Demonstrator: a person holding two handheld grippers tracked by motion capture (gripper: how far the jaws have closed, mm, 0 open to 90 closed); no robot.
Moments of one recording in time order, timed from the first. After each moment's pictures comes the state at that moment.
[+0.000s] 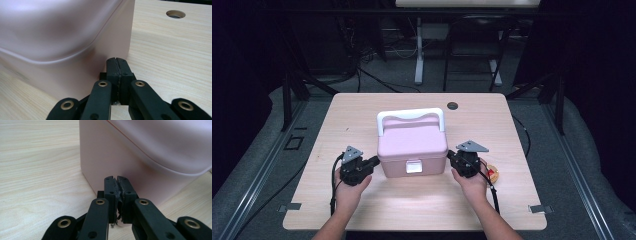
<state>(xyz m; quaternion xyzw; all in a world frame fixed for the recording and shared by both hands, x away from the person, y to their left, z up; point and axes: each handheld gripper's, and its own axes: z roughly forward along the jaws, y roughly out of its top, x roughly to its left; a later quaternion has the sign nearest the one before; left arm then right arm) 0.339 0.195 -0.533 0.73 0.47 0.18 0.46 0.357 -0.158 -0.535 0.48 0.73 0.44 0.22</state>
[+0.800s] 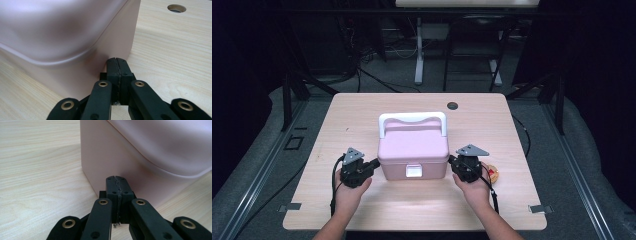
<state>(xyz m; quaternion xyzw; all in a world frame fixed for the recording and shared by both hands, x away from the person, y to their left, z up) 0.332 0.191 -0.531 0.74 0.47 0.18 0.45 0.341 -0.159 -0.530 0.47 0.74 0.42 0.22</state>
